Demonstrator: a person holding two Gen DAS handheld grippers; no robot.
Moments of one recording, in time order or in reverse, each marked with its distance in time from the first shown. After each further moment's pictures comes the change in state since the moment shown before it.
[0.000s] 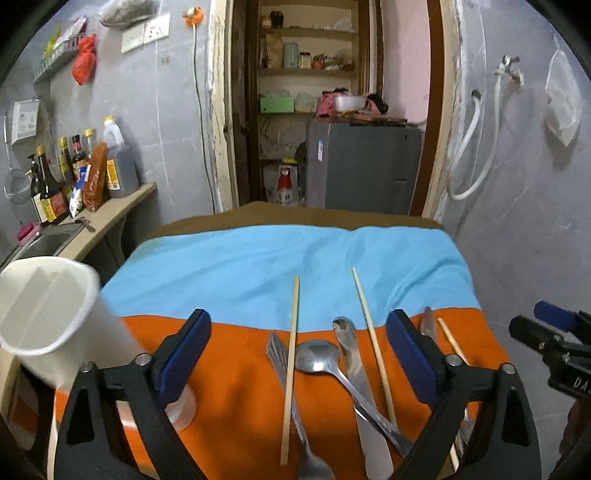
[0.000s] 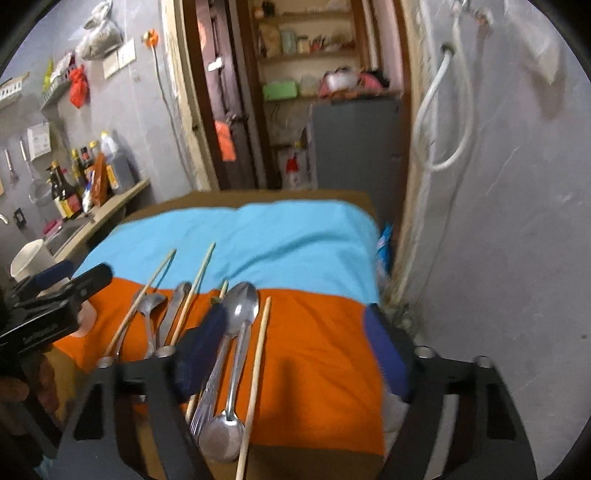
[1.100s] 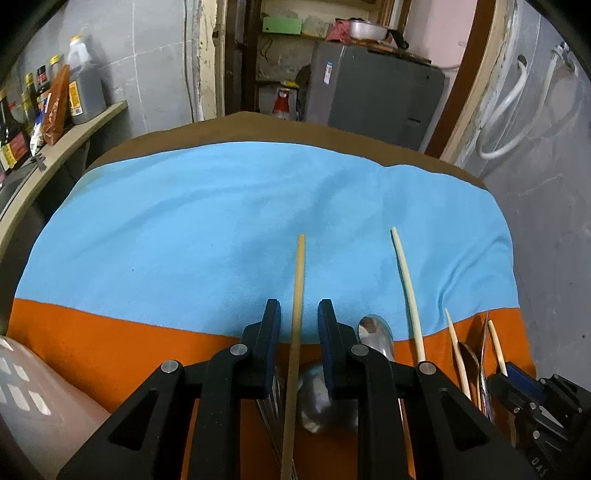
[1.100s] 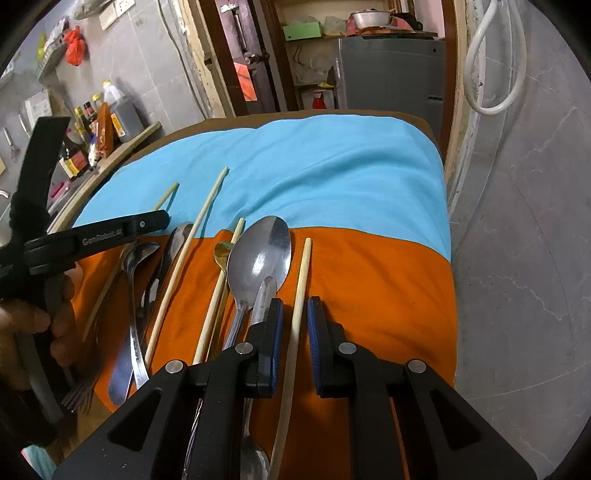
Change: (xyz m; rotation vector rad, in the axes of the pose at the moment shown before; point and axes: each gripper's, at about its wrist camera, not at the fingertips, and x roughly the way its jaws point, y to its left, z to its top) left arm 0.105 0.022 0.008 -0.088 0.322 -0.056; right arm 0.064 0.014 -0.009 -0.020 0.215 0.075
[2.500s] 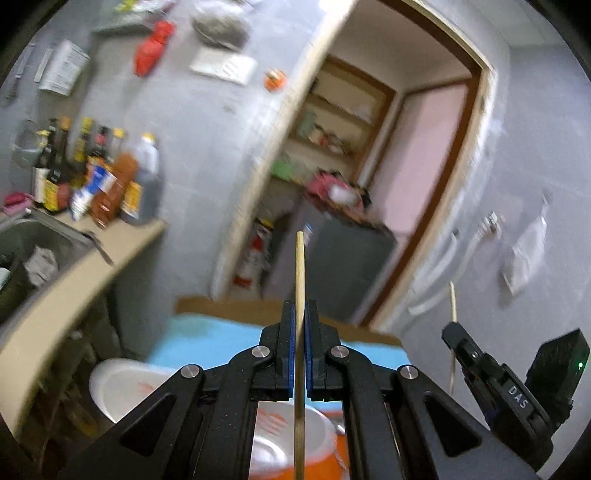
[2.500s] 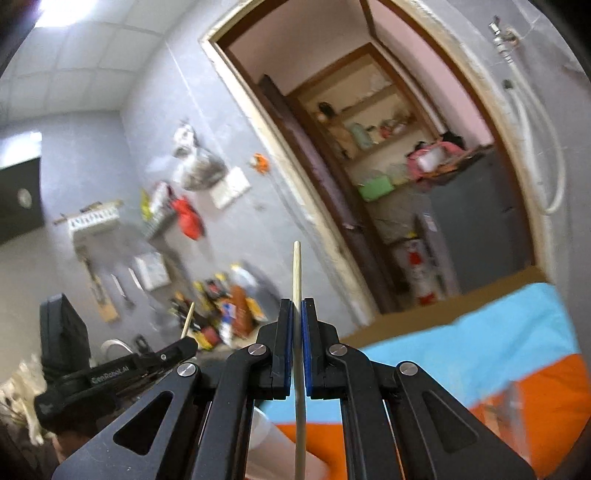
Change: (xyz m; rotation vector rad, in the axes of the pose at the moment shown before) left arm -0.249 0.158 0.016 -0.172 -0.576 -0.258; right arm -0.106 0.161 0.061 0.176 -0.713 0.430
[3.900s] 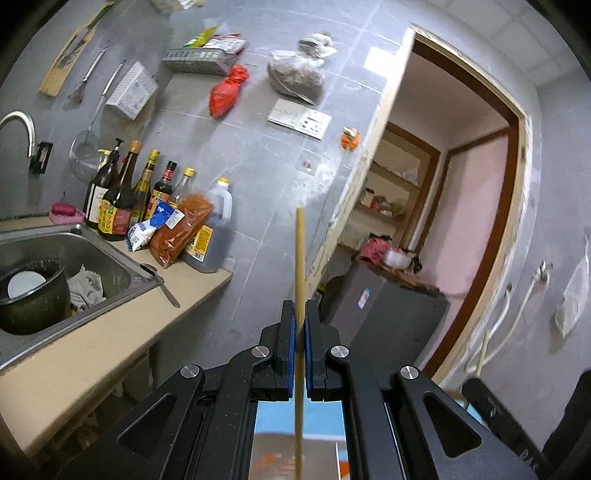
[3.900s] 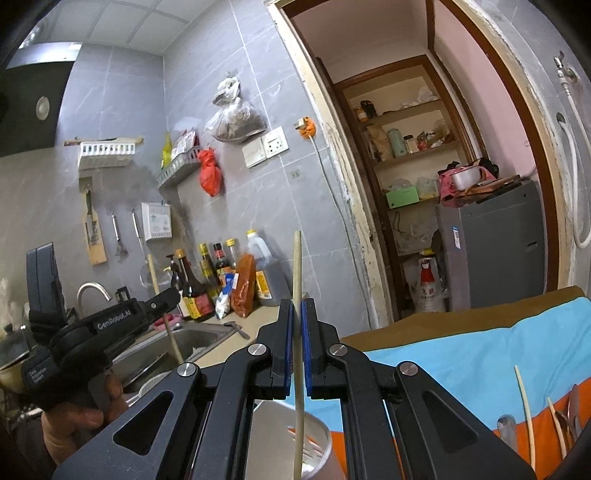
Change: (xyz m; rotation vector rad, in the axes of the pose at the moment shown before) left arm -0.005 0.104 -0.018 -0.020 -0.244 0.149; right arm 0.061 0.051 -0.077 -0.248 0.030 -0.010
